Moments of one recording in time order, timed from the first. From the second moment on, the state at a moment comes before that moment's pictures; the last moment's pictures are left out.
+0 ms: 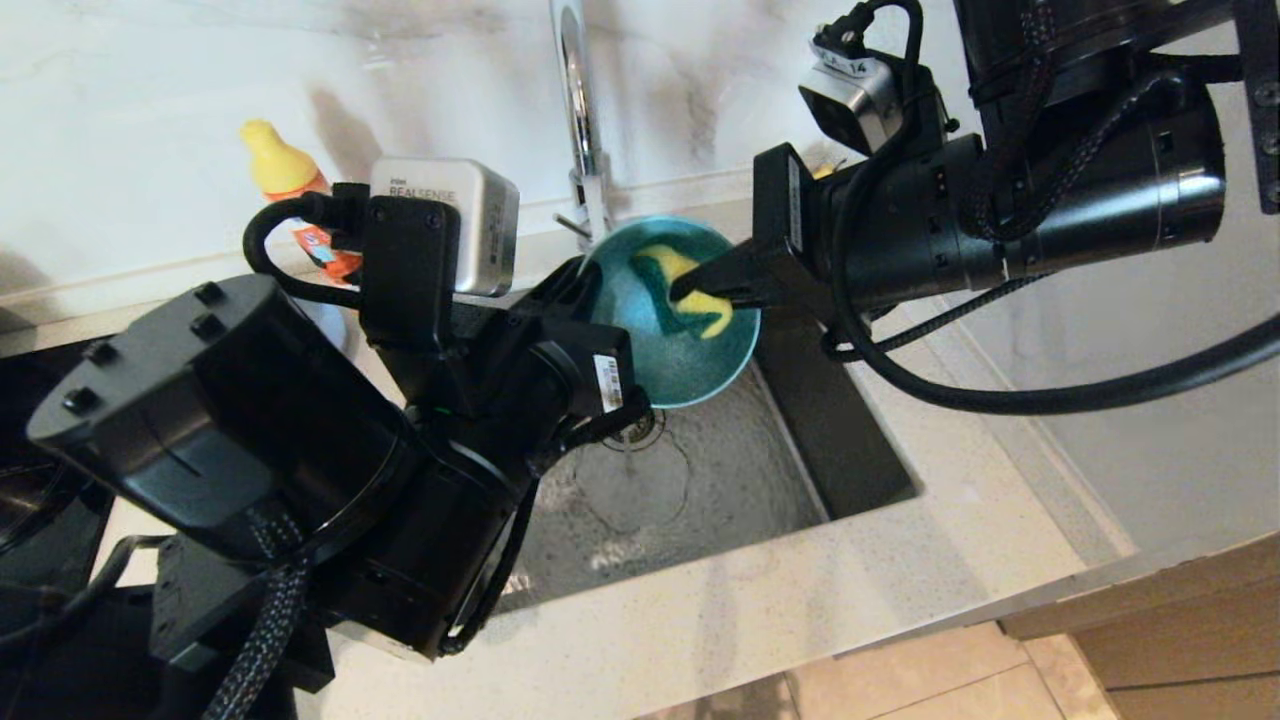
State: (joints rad) left arm -0.90 1.67 -0.76 -1.27 0.57 0.26; right arm 0.76 1.79 -1.93 0.48 0.28 0.62
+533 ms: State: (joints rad) left arm -0.90 1.66 -0.76 -1.28 0.57 0.26; right arm 0.72 1.74 -1.93 0.53 0.28 0.62
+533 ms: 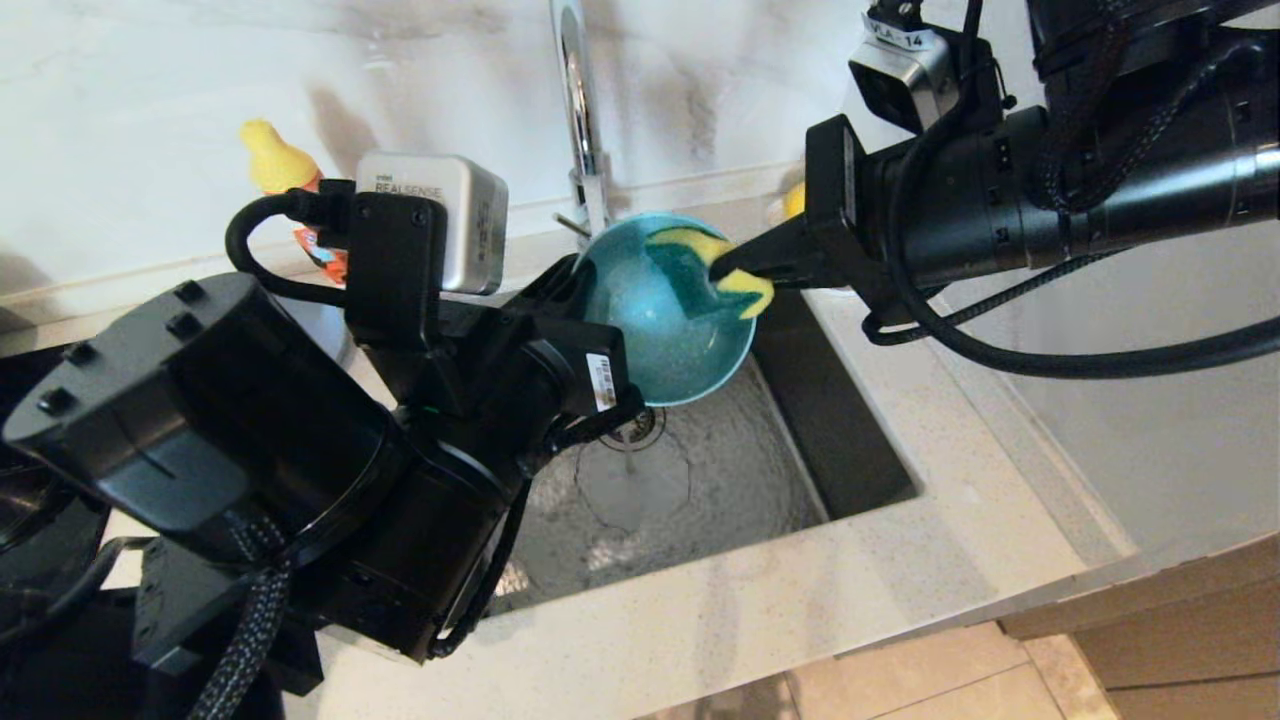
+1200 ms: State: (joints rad) left arm -0.89 1.66 -0.79 -1.27 0.58 0.26; right arm 0.76 1.72 -1.89 0.57 0.29 0.62
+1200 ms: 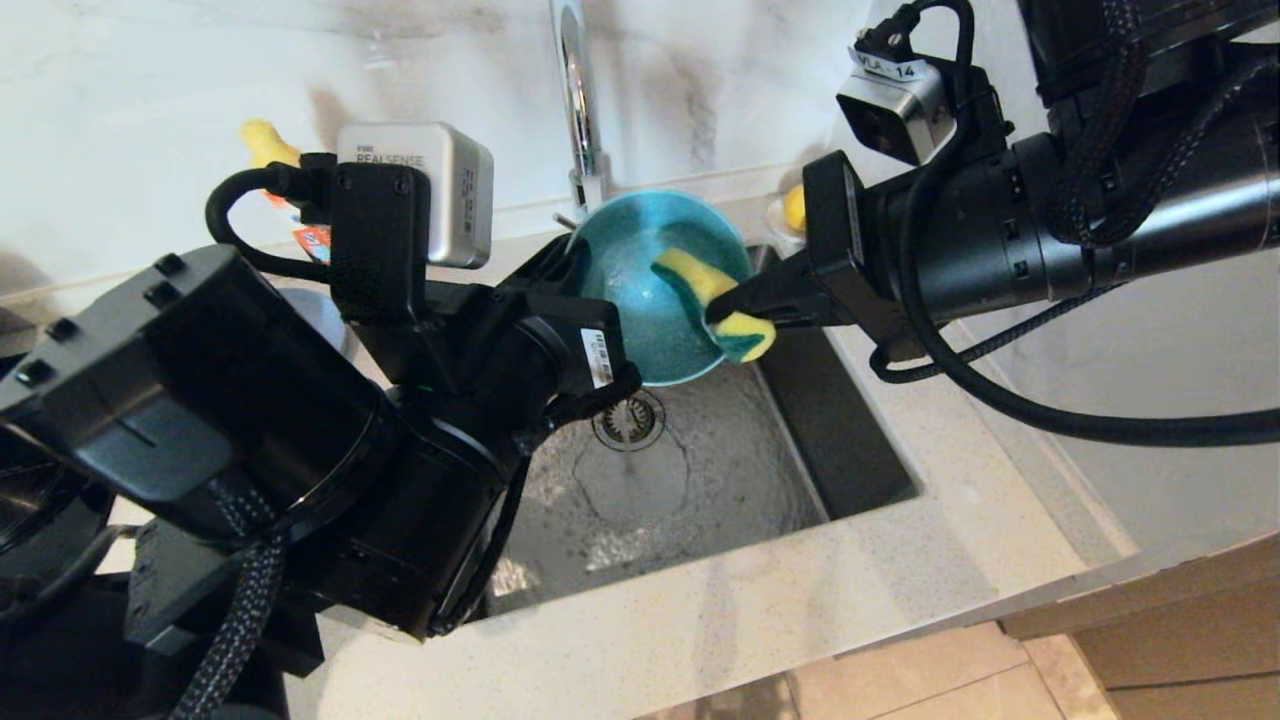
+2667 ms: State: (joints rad) left arm -0.72 1.67 -0.82 -0.66 0.62 -0.14; right arm 0.66 1.46 -1.80 0.59 0.28 0.59
